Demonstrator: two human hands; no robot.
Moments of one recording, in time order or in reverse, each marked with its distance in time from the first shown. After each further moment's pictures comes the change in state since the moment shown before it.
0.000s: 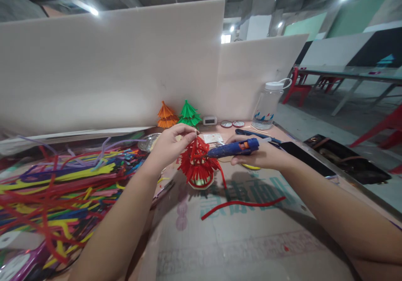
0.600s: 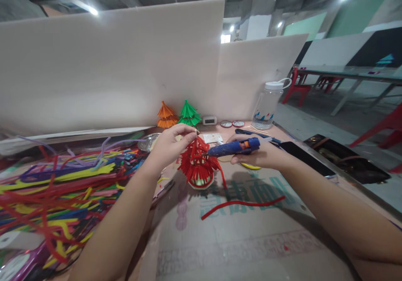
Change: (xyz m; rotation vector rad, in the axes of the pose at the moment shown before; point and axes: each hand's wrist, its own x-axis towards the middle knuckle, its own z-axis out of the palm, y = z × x) left_hand -0.001 0.004 0.000 -0.011 0.000 -0.013; right_hand 0.000 0.002 -0.002 -0.022 0.018 -0.010
